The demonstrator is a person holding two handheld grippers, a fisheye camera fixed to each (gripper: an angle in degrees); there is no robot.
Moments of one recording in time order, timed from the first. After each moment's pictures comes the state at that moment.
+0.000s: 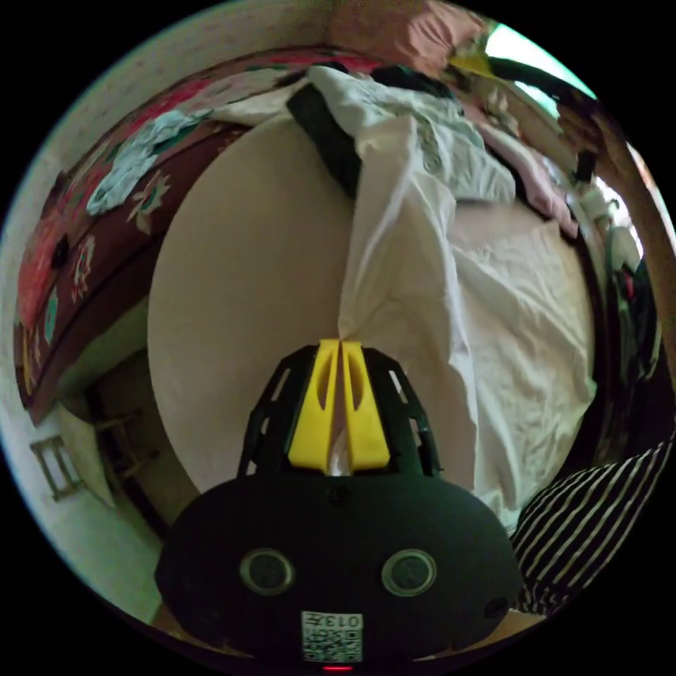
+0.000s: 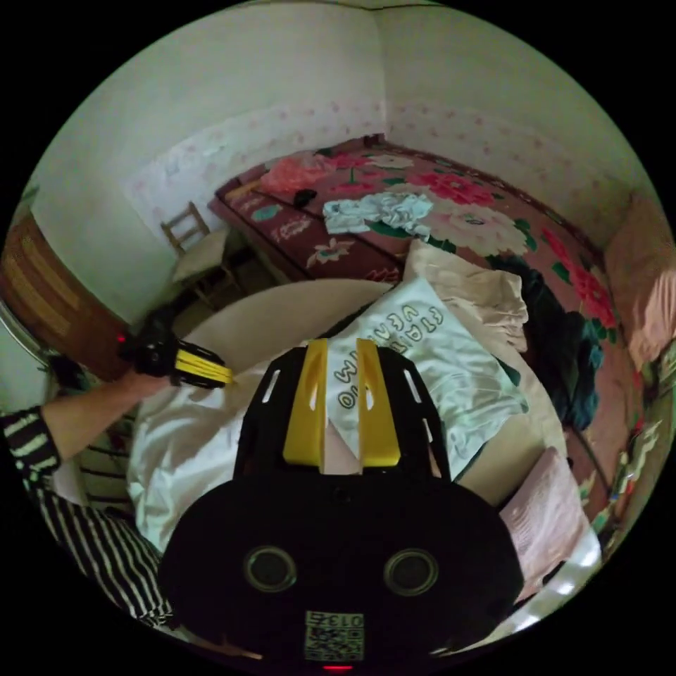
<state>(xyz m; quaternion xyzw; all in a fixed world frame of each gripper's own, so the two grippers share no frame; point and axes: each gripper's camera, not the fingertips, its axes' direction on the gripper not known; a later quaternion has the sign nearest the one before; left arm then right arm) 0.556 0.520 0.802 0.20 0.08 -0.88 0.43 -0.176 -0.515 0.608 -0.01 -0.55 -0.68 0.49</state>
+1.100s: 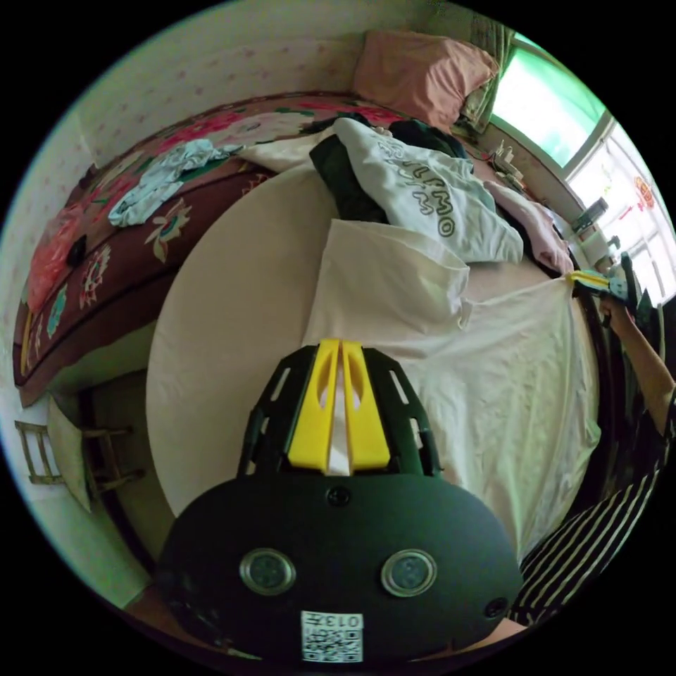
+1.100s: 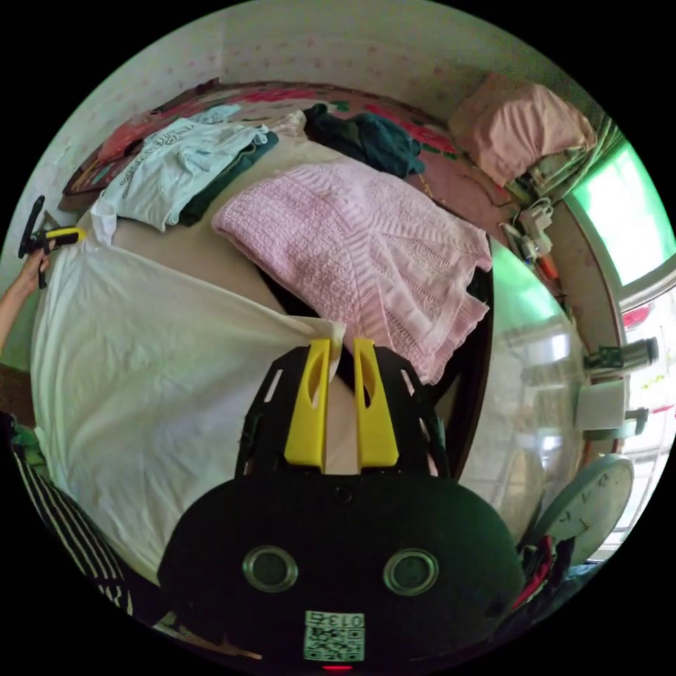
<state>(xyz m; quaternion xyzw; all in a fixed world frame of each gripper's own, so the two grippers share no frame) 0.530 0.522 0.767 0.25 -0.02 -0.90 0.37 0.043 -0.581 0.963 -0.03 -0.32 -0.62 0.71</state>
